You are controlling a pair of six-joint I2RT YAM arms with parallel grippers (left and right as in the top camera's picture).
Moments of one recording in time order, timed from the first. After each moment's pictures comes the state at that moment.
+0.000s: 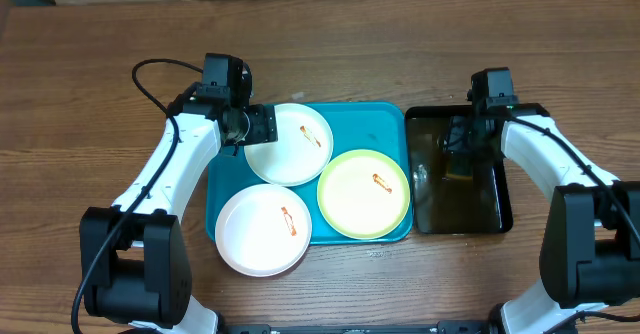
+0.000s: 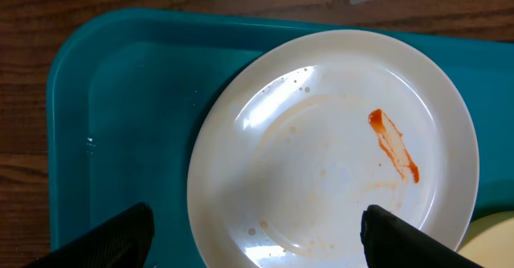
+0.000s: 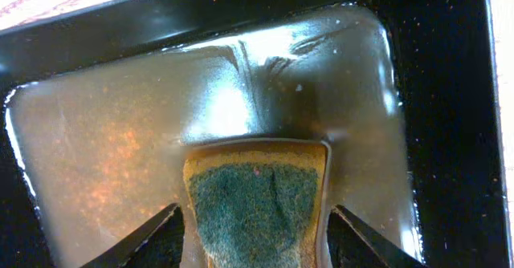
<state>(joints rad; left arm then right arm) -0.13 1.74 1.23 -0.68 0.08 -0.25 0.06 1.79 1.10 -0.60 0.01 0.28</state>
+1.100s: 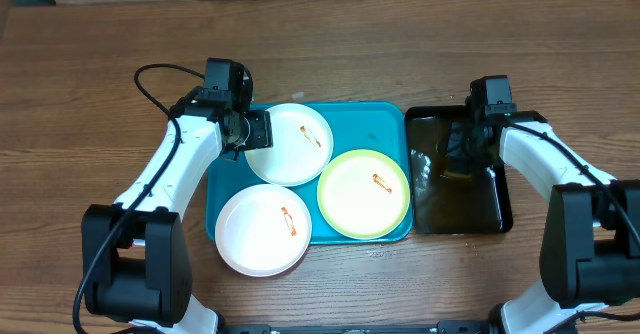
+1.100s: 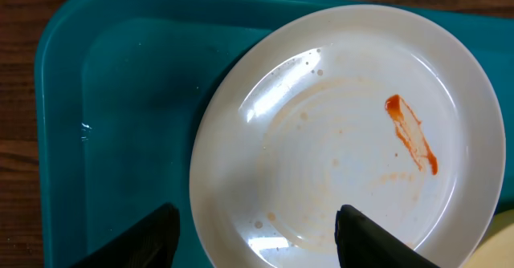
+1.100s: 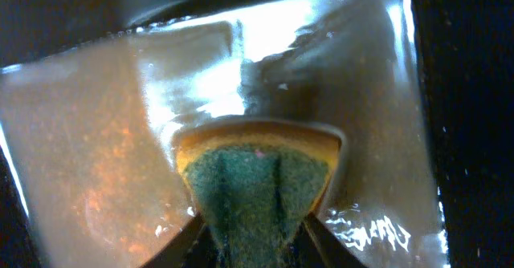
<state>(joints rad) -0.13 1.75 1.21 -0.68 0.08 -0.25 0.06 1.79 1.05 -0.55 -0.01 0.28</state>
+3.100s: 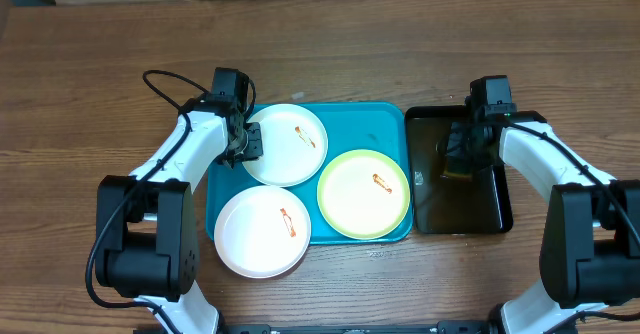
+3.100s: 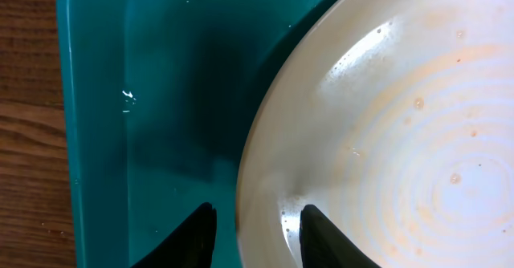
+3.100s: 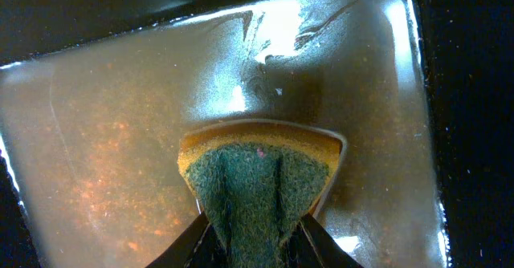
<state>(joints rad) -0.12 1.87 1.19 -0.70 -0.07 -0.26 0.06 1.79 1.05 -0.54 -0.01 0.28</state>
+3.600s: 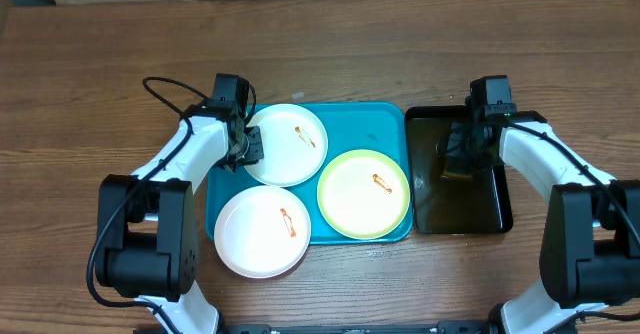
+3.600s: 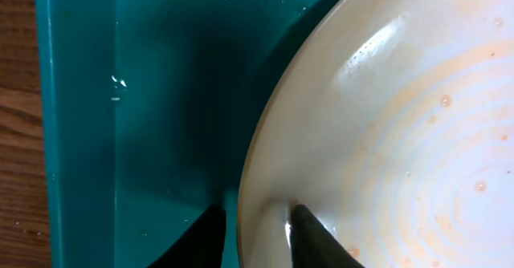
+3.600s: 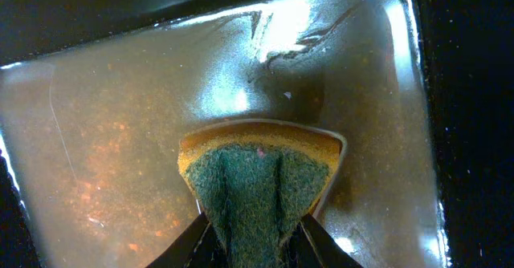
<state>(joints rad) -0.12 1.87 1.15 -0.66 -0.07 -0.29 0.06 1.79 1.05 -0.54 -0.01 0.28</state>
